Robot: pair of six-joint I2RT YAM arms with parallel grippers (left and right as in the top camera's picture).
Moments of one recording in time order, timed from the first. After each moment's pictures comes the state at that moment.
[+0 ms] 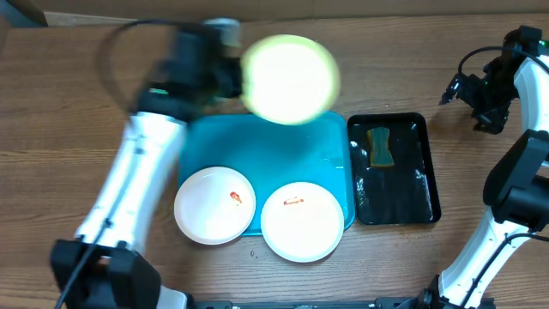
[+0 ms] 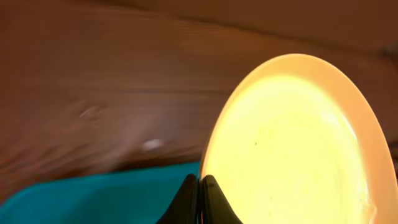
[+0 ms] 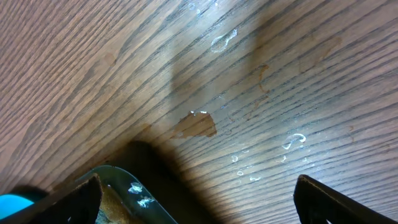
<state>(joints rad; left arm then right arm) -0.15 1.65 1.49 -0.60 0.28 -0.33 -0.33 2.21 1.94 -1.26 -0.19 0.28</state>
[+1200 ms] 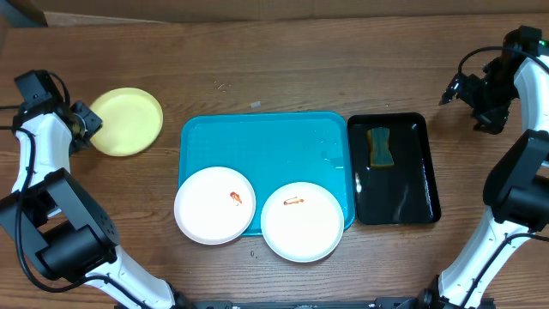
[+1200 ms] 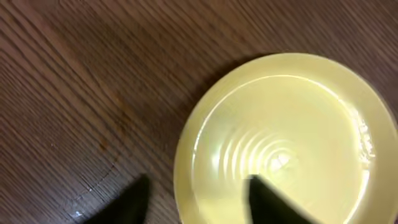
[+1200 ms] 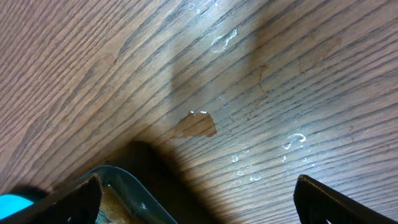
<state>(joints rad) 0.51 1.97 1.49 -0.64 -0.04 -0.34 -0.33 2.21 1.94 -1.26 -0.19 0.28</state>
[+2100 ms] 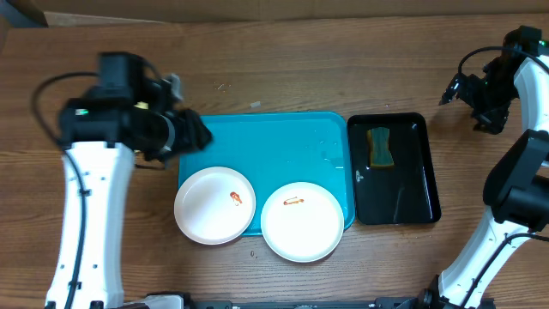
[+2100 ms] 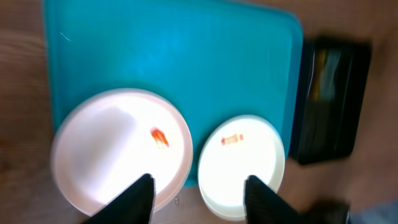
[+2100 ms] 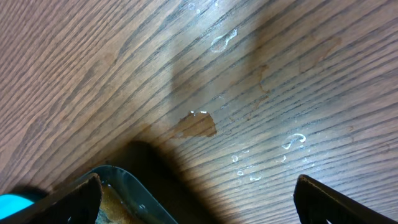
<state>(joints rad) -0.04 1.48 1.53 -1.34 0.38 -0.21 -0.33 2.21 1.94 -1.26 -0.19 0.28</state>
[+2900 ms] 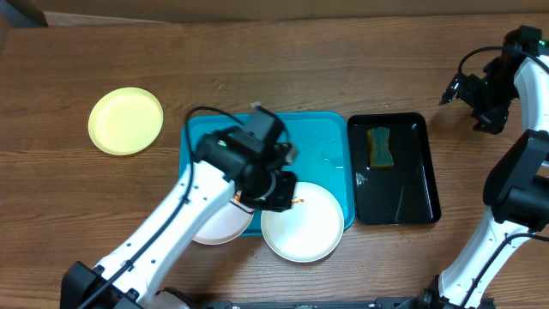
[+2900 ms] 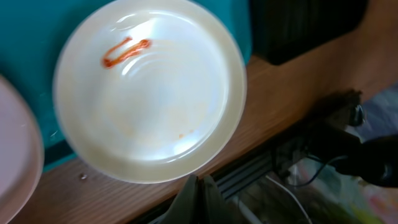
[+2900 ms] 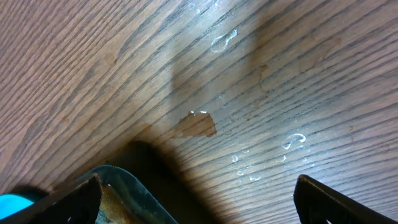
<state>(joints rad) -0.60 1.50 1.25 -1.09 0.45 -0.41 -0.33 2.21 1.94 -1.26 -0.19 0.28</state>
